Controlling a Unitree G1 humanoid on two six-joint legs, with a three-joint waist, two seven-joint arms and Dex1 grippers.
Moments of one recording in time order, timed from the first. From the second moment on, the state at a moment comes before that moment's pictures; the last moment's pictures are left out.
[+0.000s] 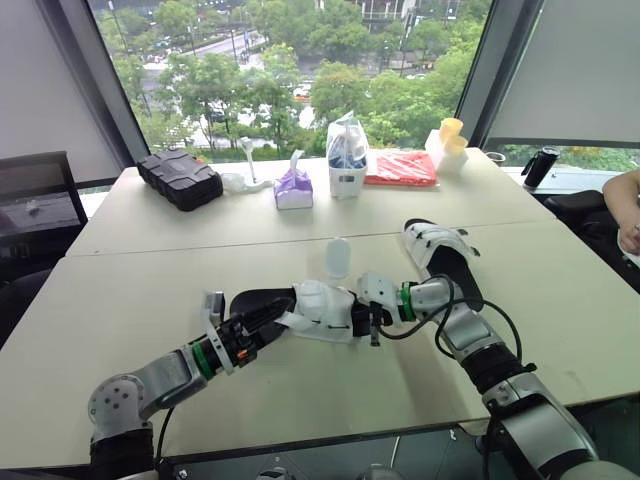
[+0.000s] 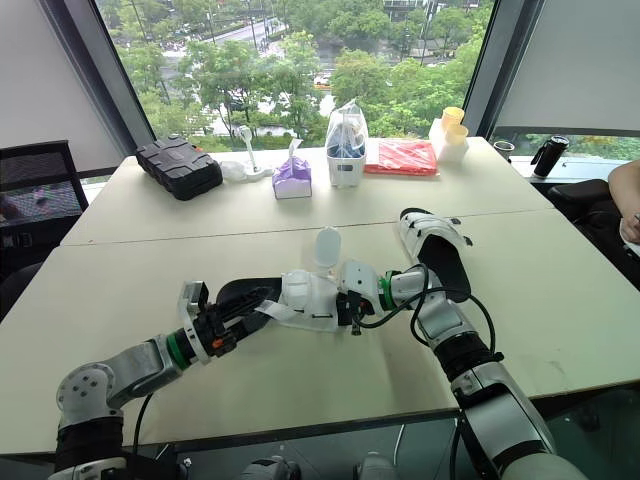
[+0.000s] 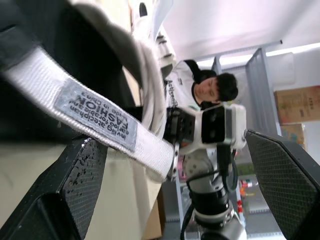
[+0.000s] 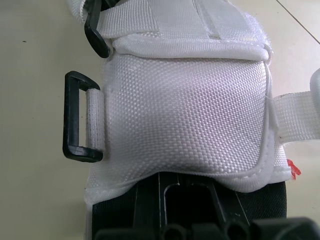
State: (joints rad) left arm -0.24 0.23 0.42 0.04 -1.57 1.28 -0.11; right arm -0.66 -0.42 0.31 0.51 -0.02 -0.12 1.16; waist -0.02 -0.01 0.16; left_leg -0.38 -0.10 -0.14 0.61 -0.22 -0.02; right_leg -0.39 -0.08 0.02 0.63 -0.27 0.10
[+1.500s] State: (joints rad) left arm -0.30 0.22 0.35 0.05 -1.50 1.02 0.00; right arm -0.67 -0.41 0.31 0.53 -0.03 -0.14 1.15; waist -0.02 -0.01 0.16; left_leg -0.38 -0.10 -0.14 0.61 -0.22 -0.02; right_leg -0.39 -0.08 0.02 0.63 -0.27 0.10
